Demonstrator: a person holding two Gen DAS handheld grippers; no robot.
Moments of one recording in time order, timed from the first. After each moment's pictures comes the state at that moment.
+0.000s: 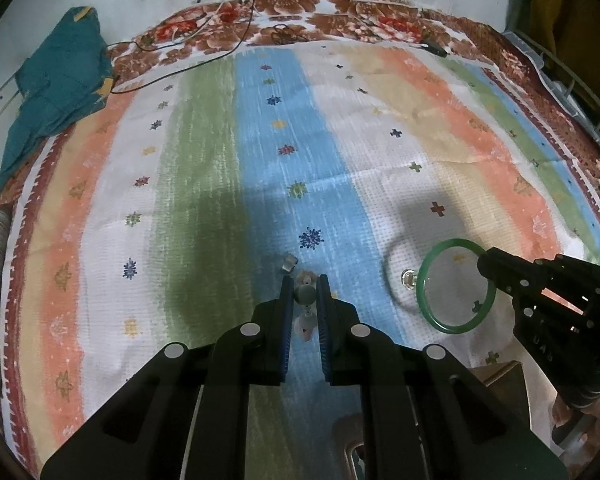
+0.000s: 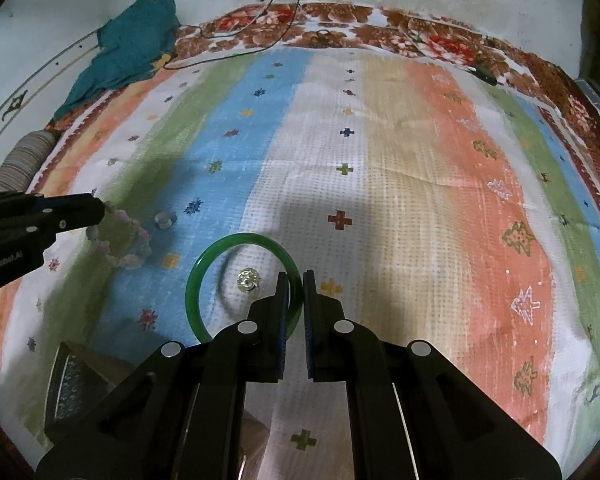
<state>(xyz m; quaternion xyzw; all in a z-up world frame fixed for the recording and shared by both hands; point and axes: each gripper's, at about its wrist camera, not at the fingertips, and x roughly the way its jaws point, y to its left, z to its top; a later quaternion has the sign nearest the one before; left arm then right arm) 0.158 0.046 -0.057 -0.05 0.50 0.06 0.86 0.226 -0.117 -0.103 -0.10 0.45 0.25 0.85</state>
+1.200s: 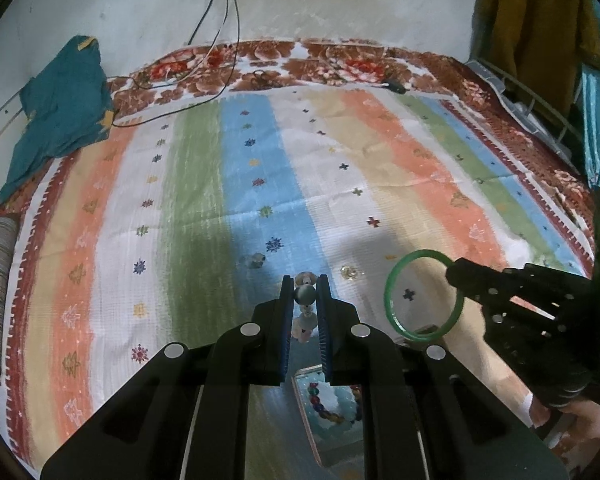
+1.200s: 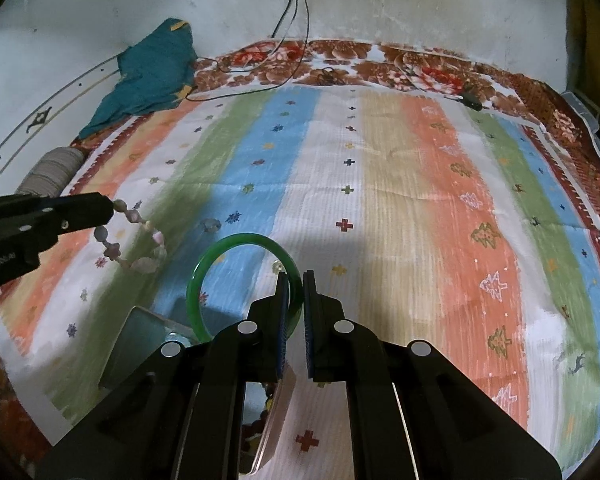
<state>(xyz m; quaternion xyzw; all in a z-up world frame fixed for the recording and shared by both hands) 0.092 0.013 0.005 -0.06 0.44 0.03 0.90 0.167 -0.145 -0.053 -0.08 0.41 0.27 0.87</state>
